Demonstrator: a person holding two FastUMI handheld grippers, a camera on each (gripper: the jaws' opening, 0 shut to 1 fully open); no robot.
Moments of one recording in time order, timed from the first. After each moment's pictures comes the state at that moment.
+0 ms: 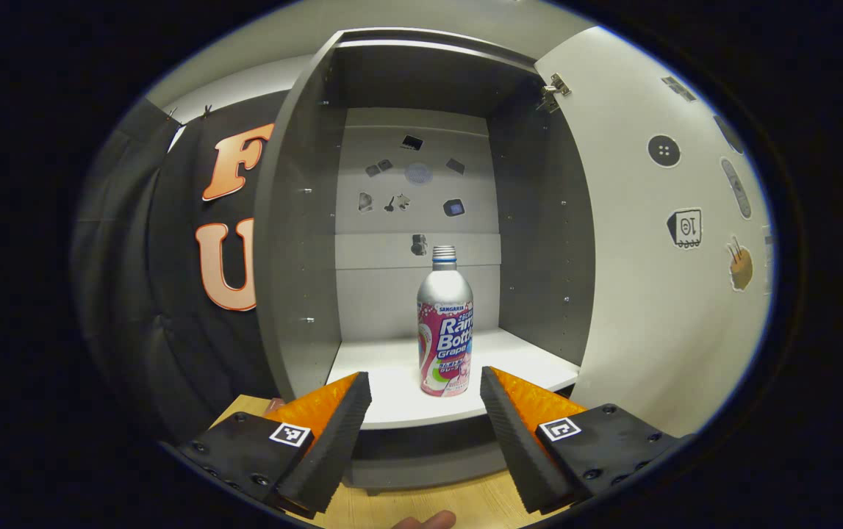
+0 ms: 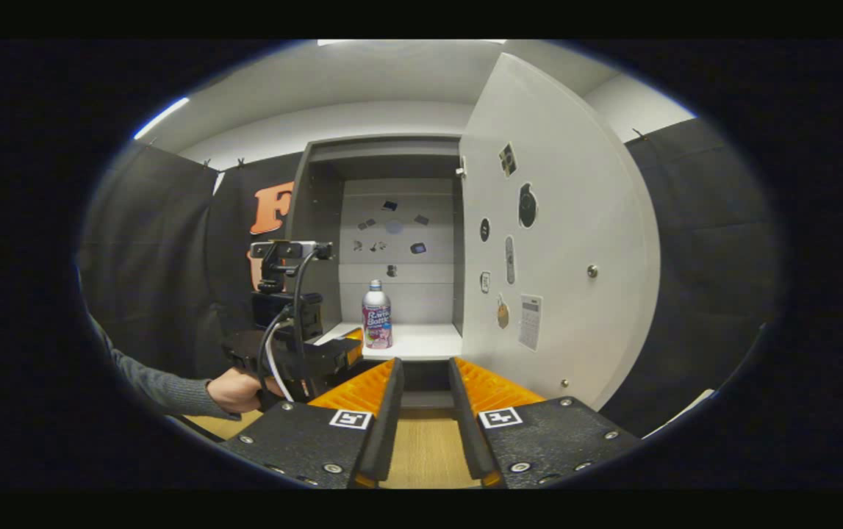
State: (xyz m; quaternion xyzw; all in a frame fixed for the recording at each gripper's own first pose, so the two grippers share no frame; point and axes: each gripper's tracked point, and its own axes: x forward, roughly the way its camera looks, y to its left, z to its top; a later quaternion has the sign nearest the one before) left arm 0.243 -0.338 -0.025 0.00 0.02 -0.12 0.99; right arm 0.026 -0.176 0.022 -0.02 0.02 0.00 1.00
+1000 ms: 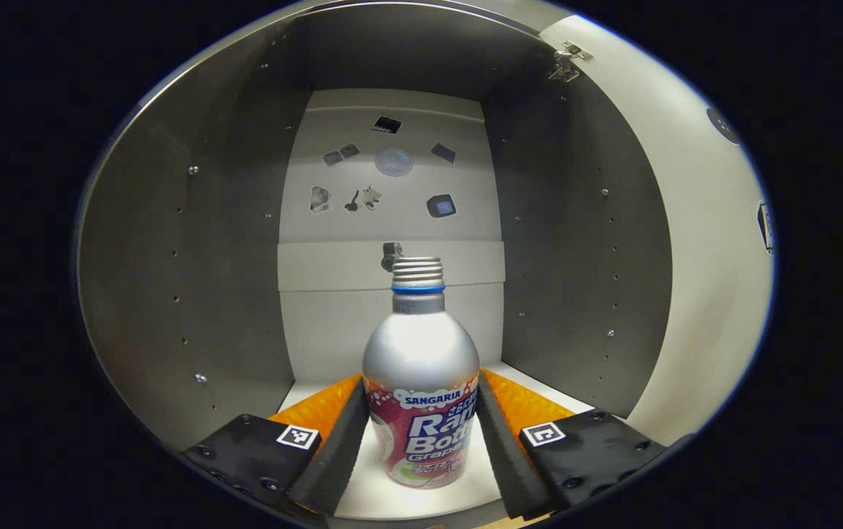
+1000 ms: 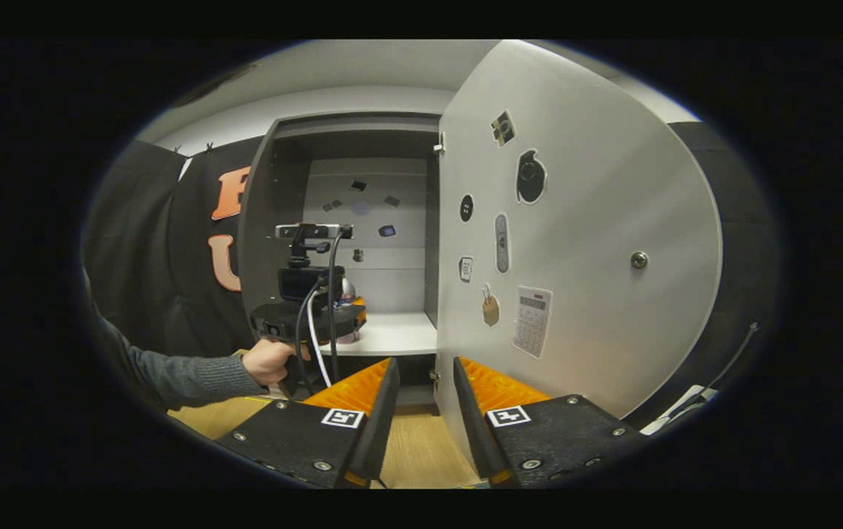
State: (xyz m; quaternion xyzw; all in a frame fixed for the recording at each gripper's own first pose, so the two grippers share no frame) left arm 0.357 -0.387 -0.017 0.00 0.00 -0.15 0.99; right arm 0.060 -0.192 0.014 -0.02 0.05 -0.07 1.00
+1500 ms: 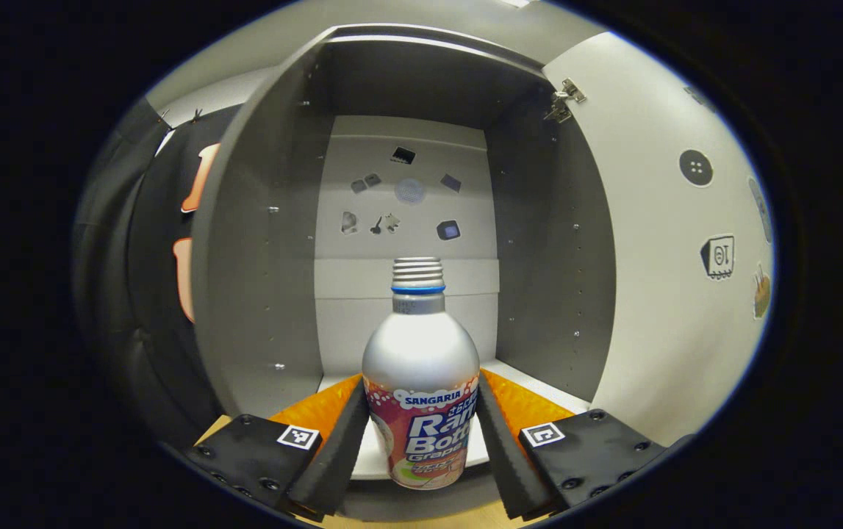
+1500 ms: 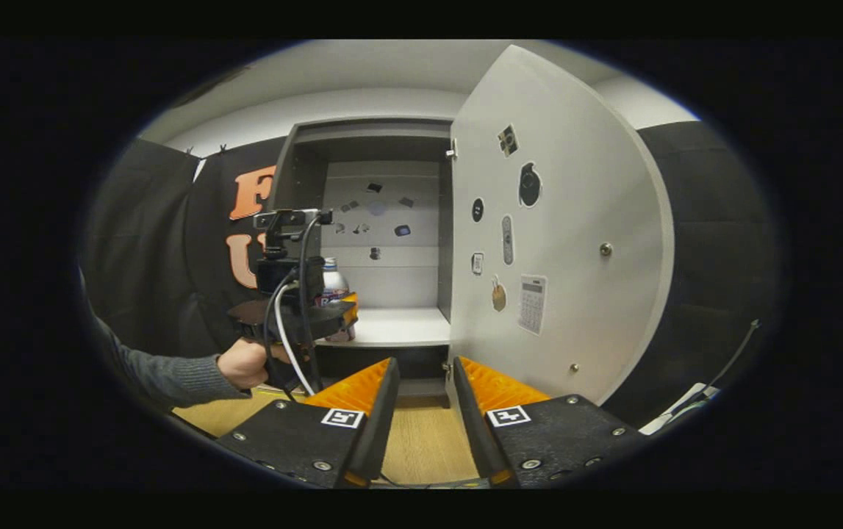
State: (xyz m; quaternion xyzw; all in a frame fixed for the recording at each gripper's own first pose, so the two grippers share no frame) left arm 0.262 -0.336 -0.005 0.00 -0.01 -0.14 0.99; right arm 0.017 -0.170 0.008 -0.03 0.05 -0.04 1.00
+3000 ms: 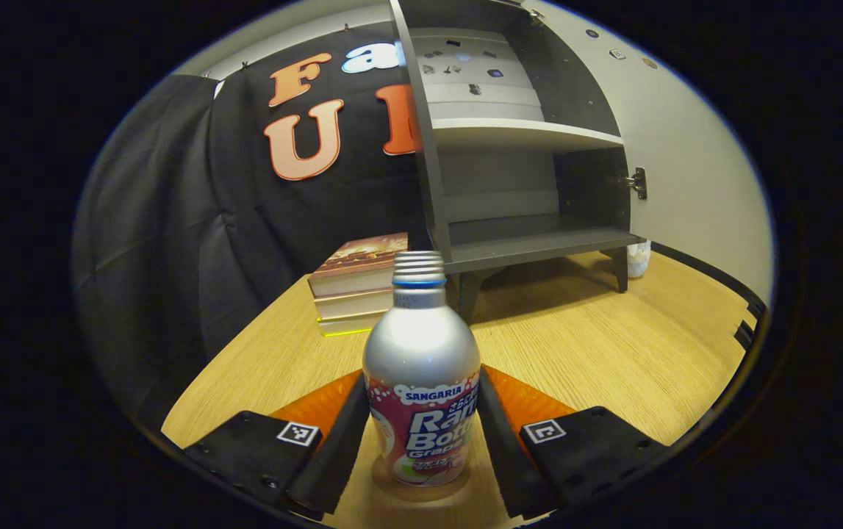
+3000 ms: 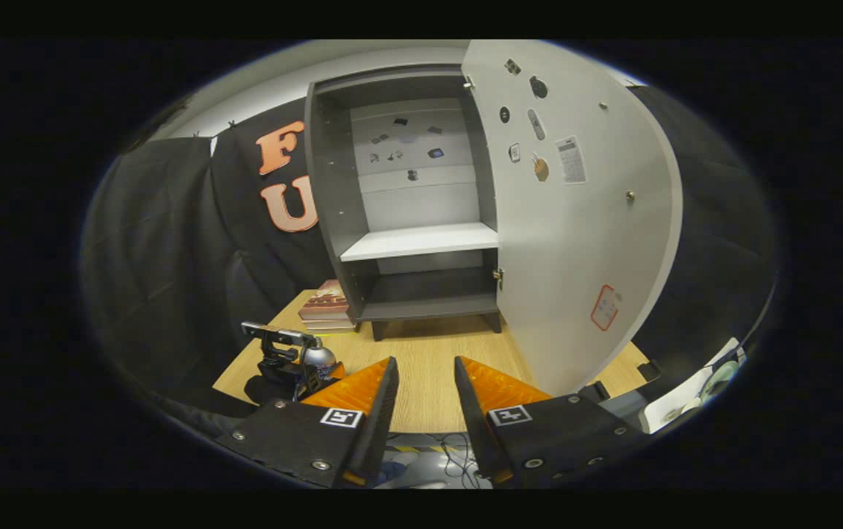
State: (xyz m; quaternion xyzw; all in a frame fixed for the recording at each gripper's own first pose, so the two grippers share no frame) left arm 0.073 -0.167 -0.352 0.05 0.17 -0.03 0.98; right arm -0.044 -0.119 -0.121 0.03 0.22 0.04 0.97
